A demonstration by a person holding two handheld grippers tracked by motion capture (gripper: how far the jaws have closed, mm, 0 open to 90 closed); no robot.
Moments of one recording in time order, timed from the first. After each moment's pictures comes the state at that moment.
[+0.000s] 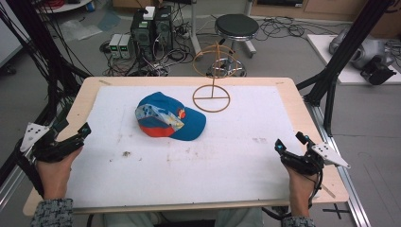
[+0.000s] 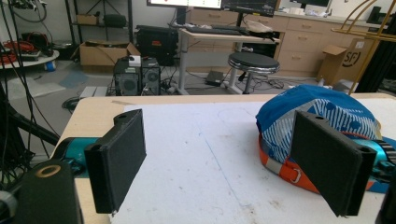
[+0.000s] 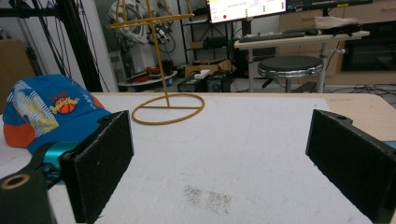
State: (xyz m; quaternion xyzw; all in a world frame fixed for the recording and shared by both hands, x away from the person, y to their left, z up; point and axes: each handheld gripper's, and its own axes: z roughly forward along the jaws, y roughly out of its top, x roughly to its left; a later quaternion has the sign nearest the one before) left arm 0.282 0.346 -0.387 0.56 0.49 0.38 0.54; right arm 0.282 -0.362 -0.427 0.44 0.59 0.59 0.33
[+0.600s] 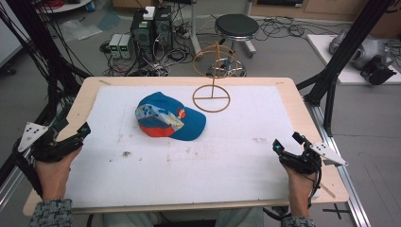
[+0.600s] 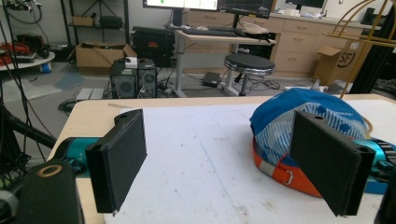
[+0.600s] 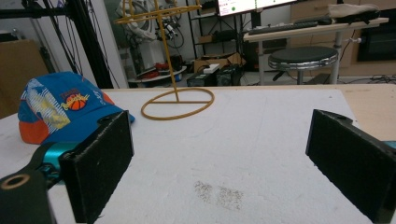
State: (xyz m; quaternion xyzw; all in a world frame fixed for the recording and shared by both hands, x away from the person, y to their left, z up) left arm 0.279 0.343 -0.380 0.57 0.49 0.38 0.55; right arm 0.287 -0.361 -0.430 0.45 0.59 0.60 0.30
